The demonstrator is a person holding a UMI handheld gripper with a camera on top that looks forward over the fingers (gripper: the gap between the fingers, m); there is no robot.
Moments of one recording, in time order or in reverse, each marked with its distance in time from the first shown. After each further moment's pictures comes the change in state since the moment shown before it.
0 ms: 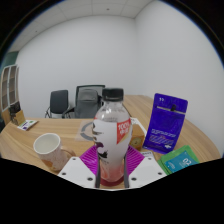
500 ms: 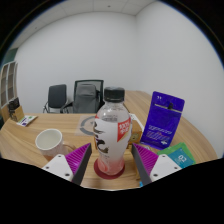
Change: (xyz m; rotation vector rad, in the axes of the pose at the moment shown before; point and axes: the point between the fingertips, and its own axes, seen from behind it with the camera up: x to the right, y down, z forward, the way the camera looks) arm 0.002 0.008 -0.016 -0.069 0.027 -0.015
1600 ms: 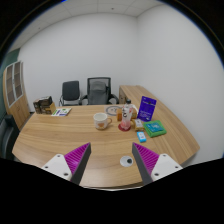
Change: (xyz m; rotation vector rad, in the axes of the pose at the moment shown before) arm -0.096 -0.006 -0.401 -0.130 -0.004 0.015
